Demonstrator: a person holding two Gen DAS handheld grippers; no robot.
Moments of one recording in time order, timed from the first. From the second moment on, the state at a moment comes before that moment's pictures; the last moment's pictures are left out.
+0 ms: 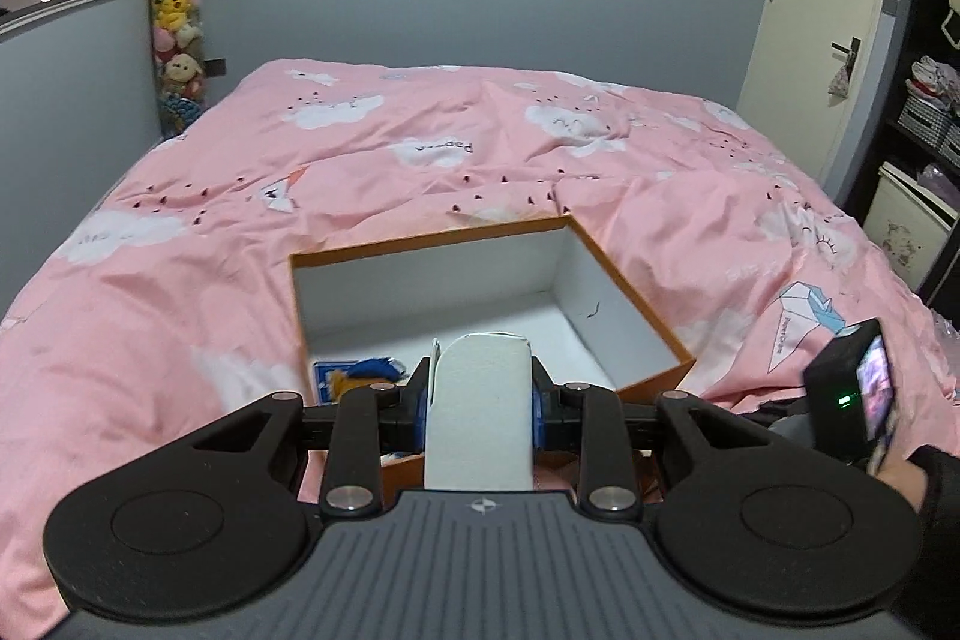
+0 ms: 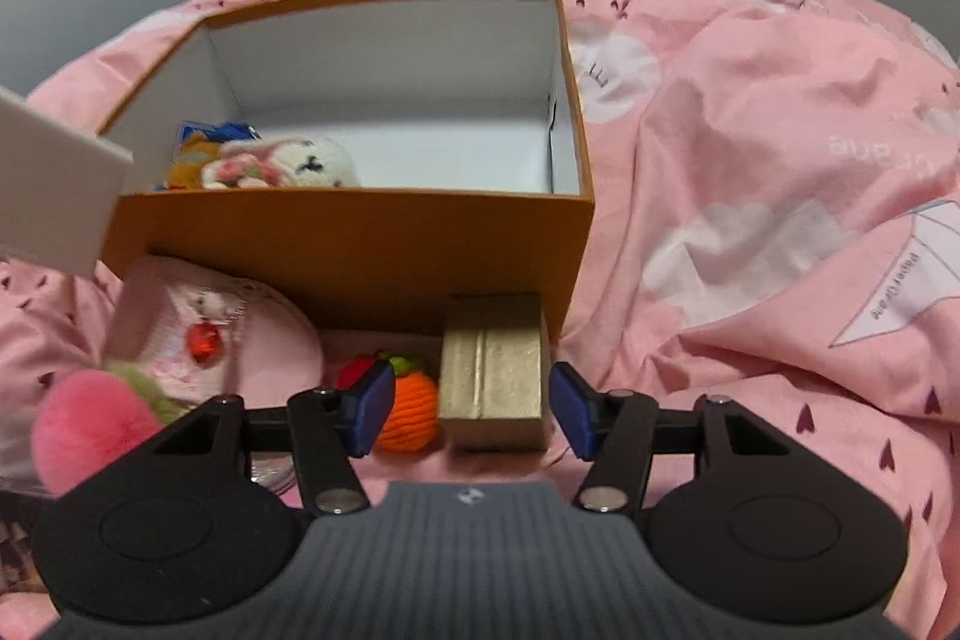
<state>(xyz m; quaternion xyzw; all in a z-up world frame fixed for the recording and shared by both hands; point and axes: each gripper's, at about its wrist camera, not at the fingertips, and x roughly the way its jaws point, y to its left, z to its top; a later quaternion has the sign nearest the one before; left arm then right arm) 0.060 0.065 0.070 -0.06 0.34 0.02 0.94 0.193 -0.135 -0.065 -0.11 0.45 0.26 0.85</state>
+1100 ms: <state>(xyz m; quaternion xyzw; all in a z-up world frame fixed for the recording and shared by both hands) 0.167 0.063 0.038 -0.11 0.30 0.01 0.95 0.208 -0.146 0.051 -0.03 0.33 0.36 0.87</state>
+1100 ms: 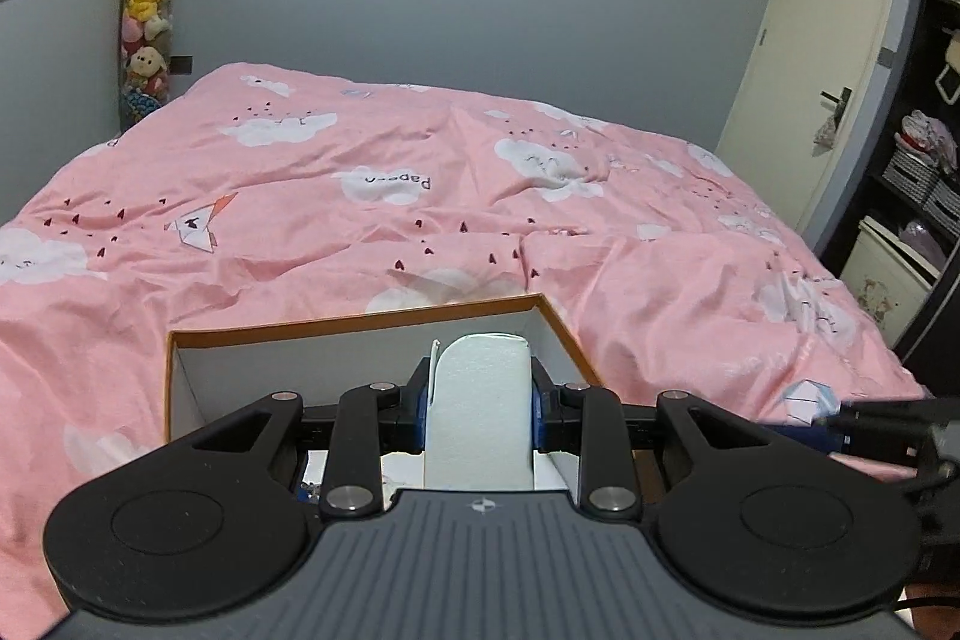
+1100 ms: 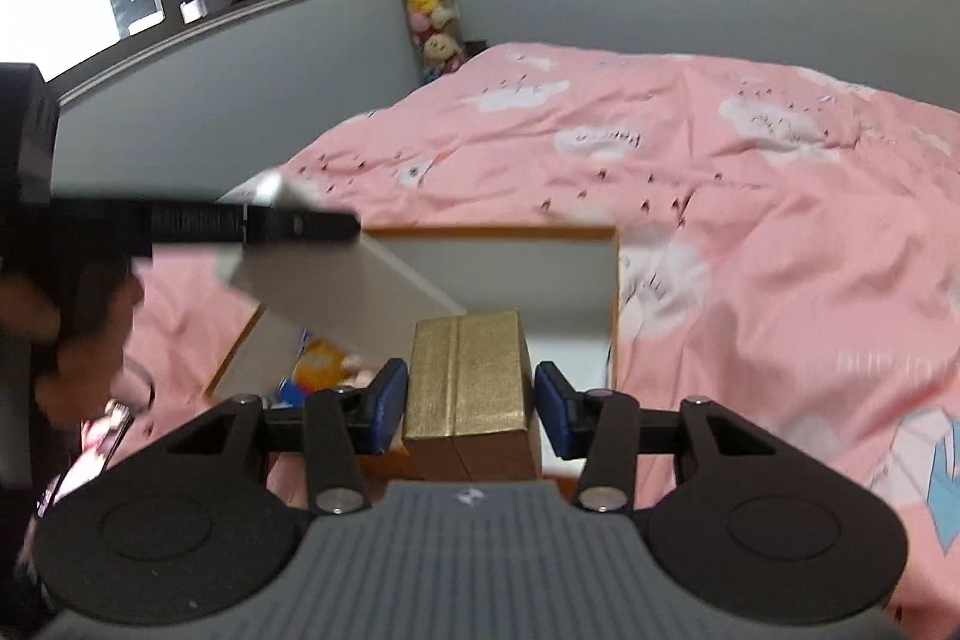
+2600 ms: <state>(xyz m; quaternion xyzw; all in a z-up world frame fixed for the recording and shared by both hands) 0.197 0.015 -0.058 0.04 0.36 -0.01 0.93 0.276 -0.118 -0.017 -0.06 0.37 0.31 0.87</state>
